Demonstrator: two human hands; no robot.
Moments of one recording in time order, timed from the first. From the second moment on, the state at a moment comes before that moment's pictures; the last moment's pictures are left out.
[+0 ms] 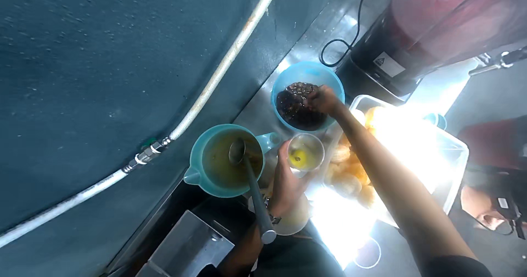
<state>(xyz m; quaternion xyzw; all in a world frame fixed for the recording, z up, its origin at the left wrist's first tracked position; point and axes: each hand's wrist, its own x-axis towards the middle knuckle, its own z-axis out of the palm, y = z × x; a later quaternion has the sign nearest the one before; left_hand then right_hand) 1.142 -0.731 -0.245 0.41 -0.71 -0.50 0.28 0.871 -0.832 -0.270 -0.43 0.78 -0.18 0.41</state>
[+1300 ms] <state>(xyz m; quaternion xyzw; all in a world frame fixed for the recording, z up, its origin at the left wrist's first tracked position) 1.142 -0.734 -0.248 0.42 -0.70 -0.50 0.30 0.924 -0.844 -0.265 -0.43 0.85 -0.01 0.31</state>
